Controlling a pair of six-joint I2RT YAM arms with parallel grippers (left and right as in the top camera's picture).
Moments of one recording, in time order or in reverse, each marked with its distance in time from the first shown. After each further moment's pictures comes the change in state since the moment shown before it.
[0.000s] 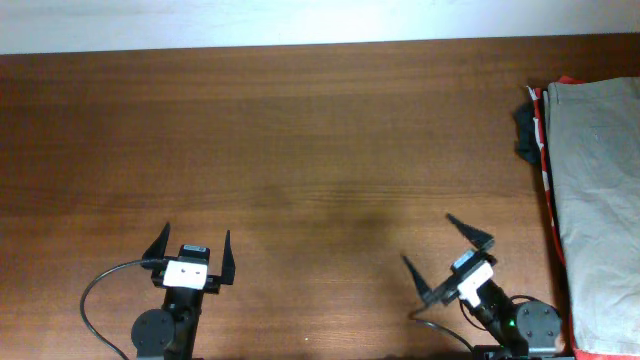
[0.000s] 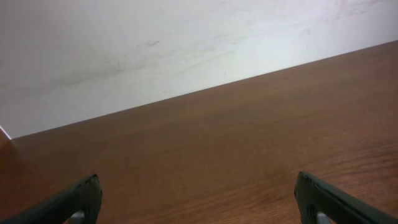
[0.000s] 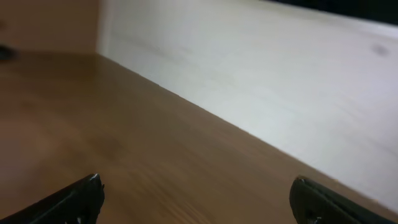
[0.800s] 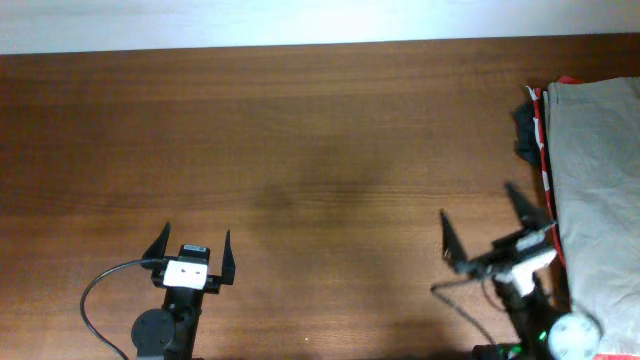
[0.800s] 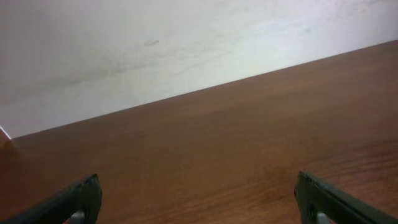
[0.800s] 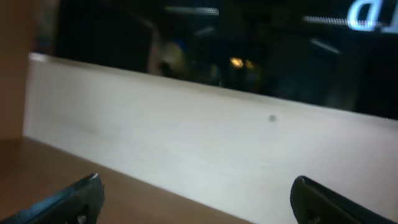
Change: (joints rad) left arm 0.000 0.003 0.000 0.000 0.000 0.000; right arm 0.000 0.275 0.293 0.251 0.323 0.182
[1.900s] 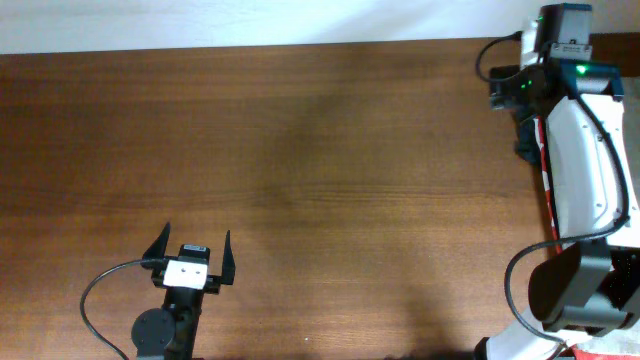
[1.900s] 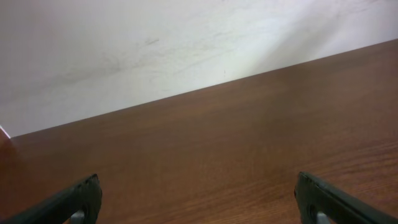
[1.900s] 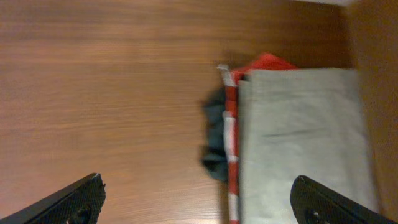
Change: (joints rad) left arm 0.000 0.002 0.001 -0.002 0.000 0.000; right arm -0.093 1.556 1.497 -1.194 0.650 -0.100
